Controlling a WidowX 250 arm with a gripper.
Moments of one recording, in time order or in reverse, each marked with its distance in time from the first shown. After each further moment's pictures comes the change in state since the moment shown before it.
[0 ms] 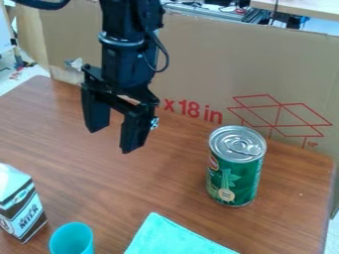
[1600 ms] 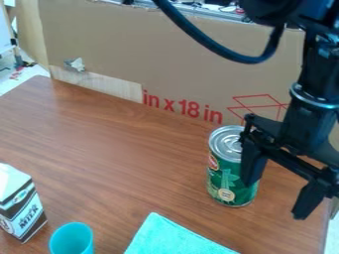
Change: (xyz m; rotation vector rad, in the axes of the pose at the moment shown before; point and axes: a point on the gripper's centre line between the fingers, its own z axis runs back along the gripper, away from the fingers) arm 0.052 -0.168 -0.003 -0.020 -0.046 -0.103
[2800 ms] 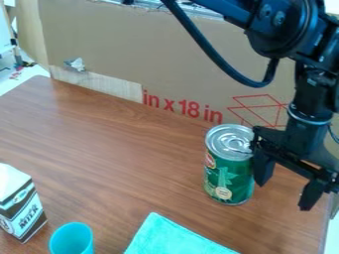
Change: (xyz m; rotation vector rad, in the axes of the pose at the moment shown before) arm 0.056 0.025 -0.040 -0.024 -0.098 0.074
